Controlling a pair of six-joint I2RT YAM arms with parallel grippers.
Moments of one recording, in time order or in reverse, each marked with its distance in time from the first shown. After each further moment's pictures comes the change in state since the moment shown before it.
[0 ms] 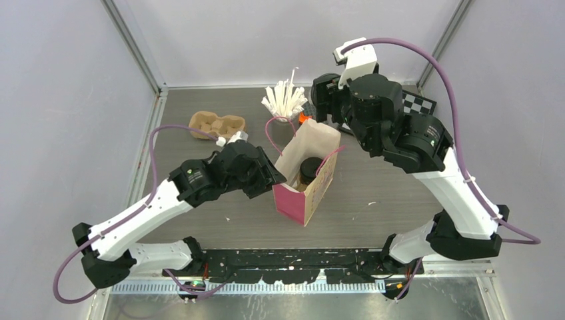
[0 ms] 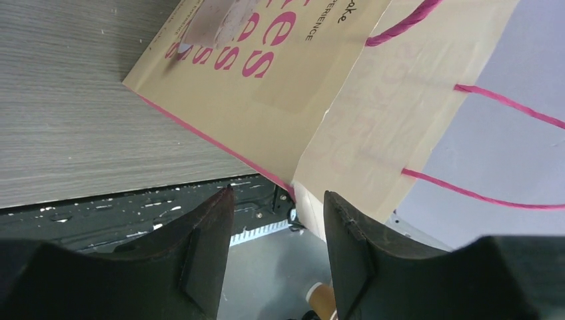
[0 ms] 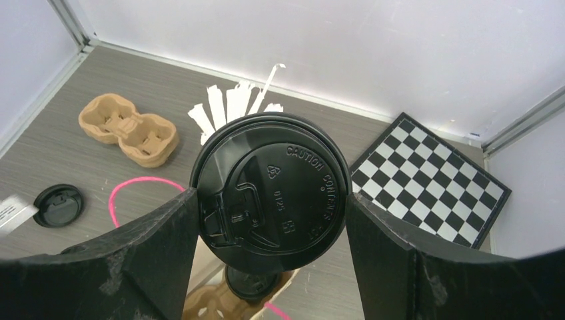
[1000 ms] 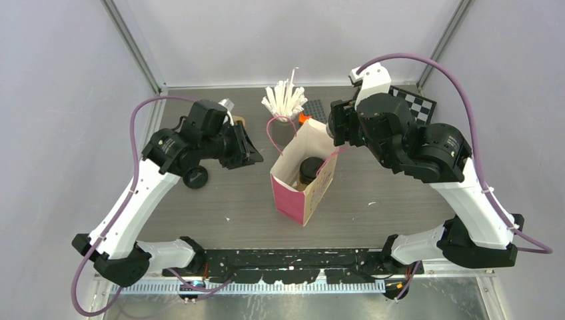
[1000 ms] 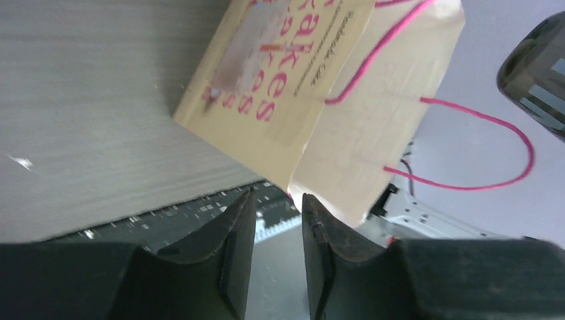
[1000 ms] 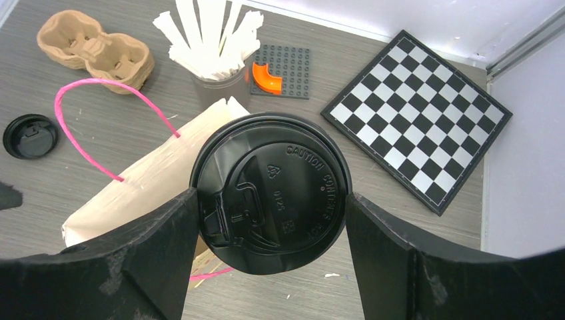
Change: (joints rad) left arm 0.351 0.141 0.349 -0.240 0.294 0.487; right arm 0.000 -0.115 -0.105 -0.282 -0.029 0.196
